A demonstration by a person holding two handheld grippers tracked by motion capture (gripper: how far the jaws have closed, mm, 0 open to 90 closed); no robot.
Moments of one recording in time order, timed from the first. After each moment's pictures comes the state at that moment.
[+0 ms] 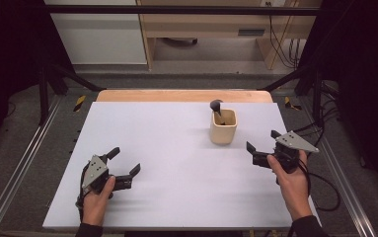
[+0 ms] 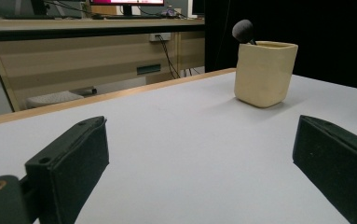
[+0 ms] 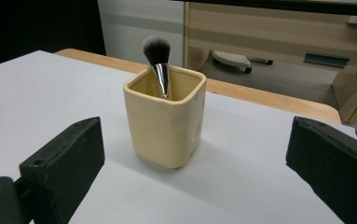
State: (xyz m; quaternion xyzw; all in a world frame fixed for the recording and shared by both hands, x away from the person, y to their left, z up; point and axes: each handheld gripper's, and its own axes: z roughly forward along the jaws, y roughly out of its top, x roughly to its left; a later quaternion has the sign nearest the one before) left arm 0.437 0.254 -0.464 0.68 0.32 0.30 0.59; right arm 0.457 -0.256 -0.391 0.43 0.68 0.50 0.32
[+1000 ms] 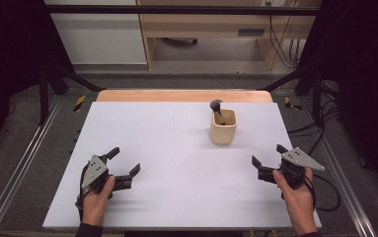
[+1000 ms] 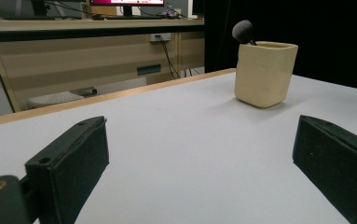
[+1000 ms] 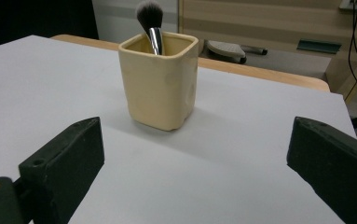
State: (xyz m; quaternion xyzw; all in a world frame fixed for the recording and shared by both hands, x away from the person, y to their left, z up) left arm 0.436 0.254 -0.464 0.68 0.32 0.30 0.59; right arm 0.428 -0.272 -0.420 0.45 0.68 0.49 0.32
